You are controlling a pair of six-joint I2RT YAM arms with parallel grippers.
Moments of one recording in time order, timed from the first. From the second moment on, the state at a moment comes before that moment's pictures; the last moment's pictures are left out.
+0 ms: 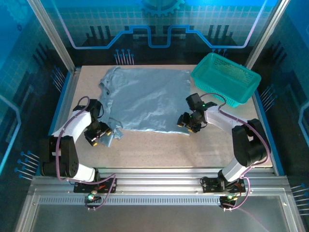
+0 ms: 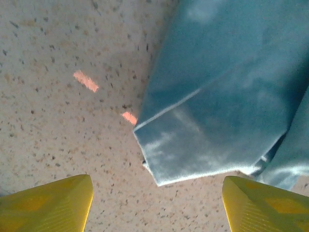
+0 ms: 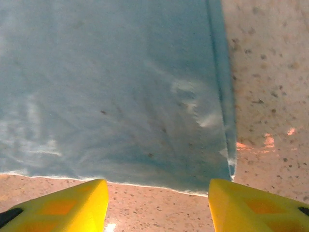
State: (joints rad) left arm 0.06 1.45 0.90 -1.02 0.01 -0.79; right arm 0.39 1.62 1.00 -0.66 -0.21 0.81
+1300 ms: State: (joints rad) left arm 0.11 1.40 0.90 -0.93 0.03 -0.71; right arm 0.26 1.72 1.10 -0.80 -0.09 1.00
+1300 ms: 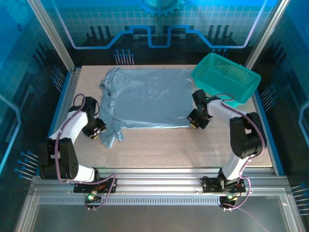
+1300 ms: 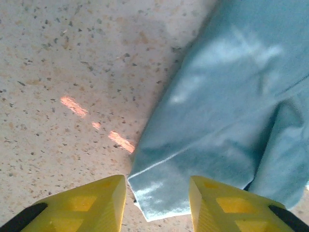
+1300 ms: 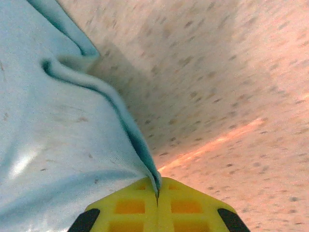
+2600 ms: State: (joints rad) left arm -0.09 1.13 0.85 -0.95 0.03 -0.77; right arm 0.15 1.71 1.18 -0.86 -0.03 0.80
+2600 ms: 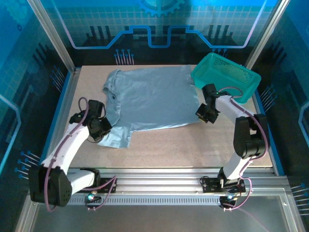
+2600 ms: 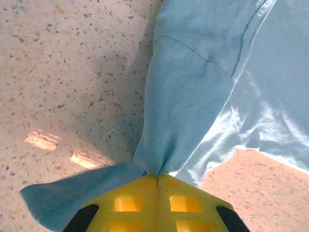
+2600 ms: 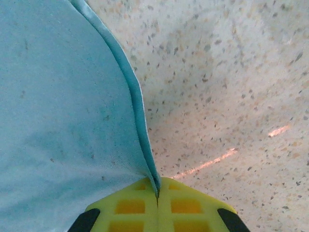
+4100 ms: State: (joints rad) left arm 0.06 1.59 0.83 -0.87 0.04 -0.72; right arm 0.18 1.77 1.25 -0.87 -0.01 0.69
